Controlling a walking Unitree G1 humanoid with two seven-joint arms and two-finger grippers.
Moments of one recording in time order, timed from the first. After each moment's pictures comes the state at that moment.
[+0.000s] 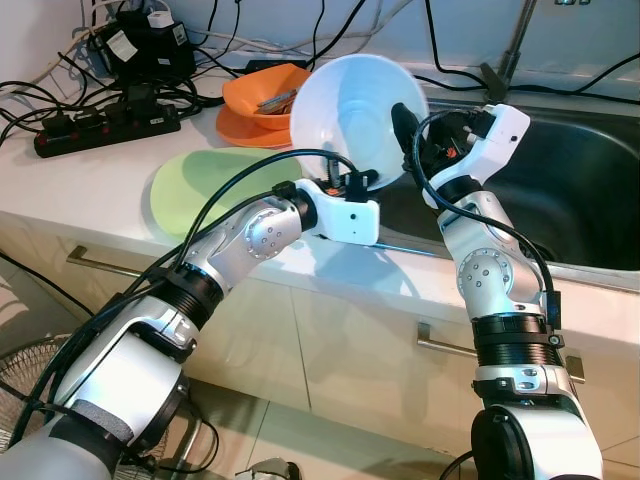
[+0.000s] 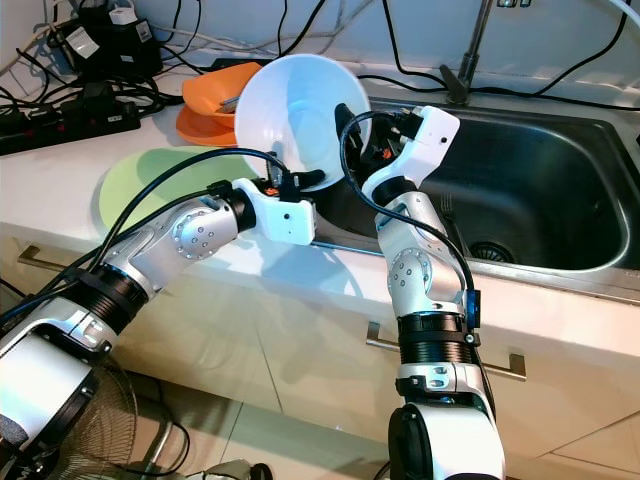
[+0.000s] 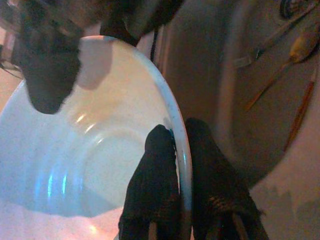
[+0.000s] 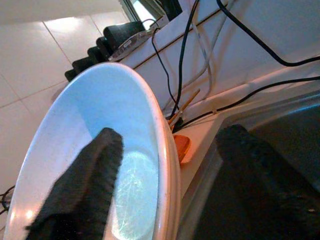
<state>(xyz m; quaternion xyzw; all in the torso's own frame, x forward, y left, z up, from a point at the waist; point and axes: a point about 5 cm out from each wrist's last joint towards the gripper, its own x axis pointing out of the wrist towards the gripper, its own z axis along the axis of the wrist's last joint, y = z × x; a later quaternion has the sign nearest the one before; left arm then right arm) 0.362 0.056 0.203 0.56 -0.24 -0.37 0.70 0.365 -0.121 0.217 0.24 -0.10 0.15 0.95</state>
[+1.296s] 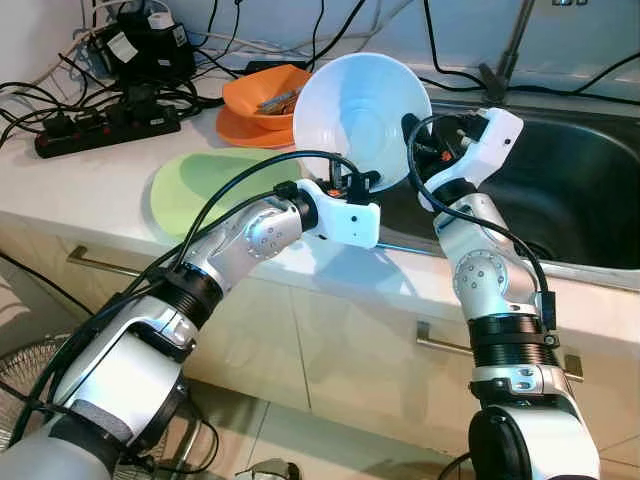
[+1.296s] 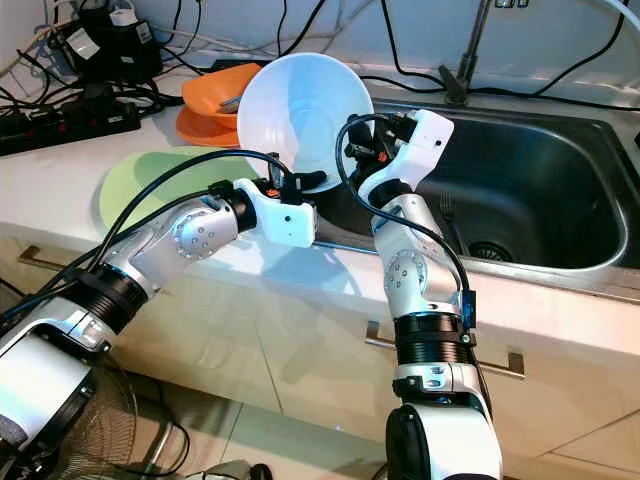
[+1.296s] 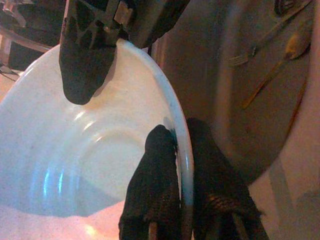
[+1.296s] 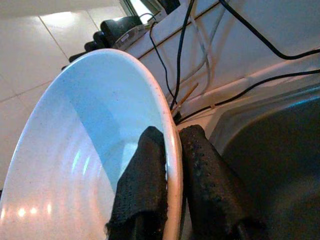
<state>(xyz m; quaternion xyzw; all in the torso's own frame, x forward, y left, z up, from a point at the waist) 0.362 0.056 0.201 0.57 -0.24 -0.37 0.70 0.366 -0.119 0.212 0.24 -0.09 0.14 0.96</state>
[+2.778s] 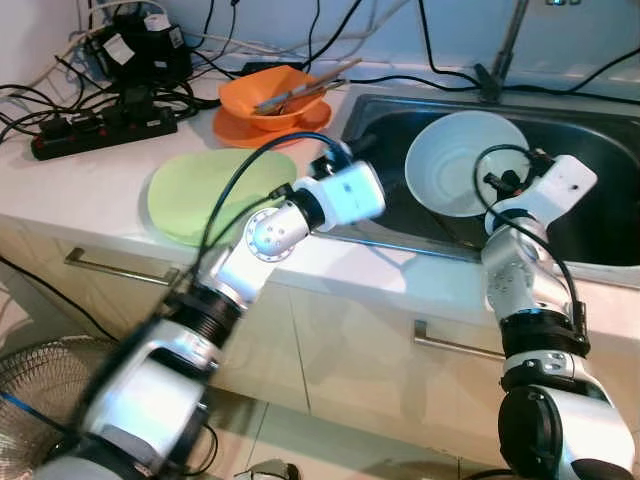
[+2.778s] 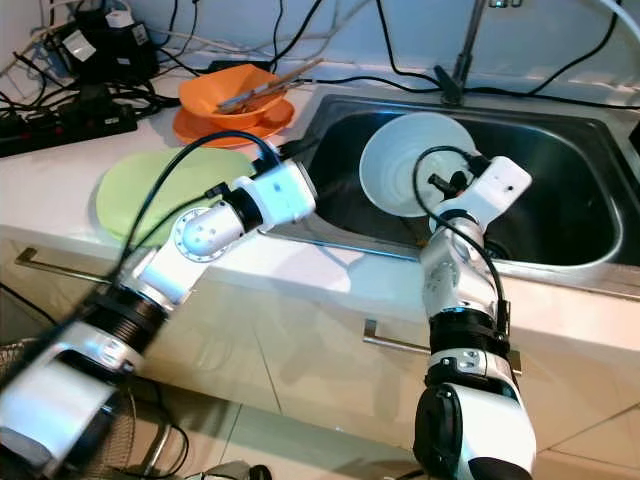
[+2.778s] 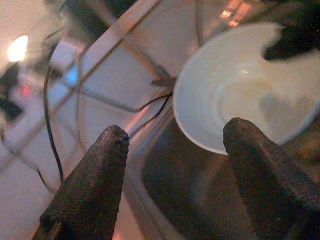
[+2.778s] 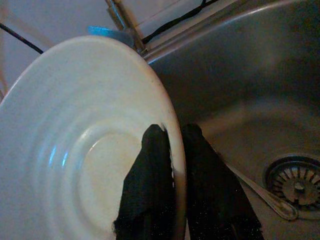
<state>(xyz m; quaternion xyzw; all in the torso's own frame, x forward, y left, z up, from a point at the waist) 0.359 0.051 0.202 0.30 -0.20 -0.34 0.87 0.376 -0.205 0.160 0.20 -0.01 -0.18 0.96</state>
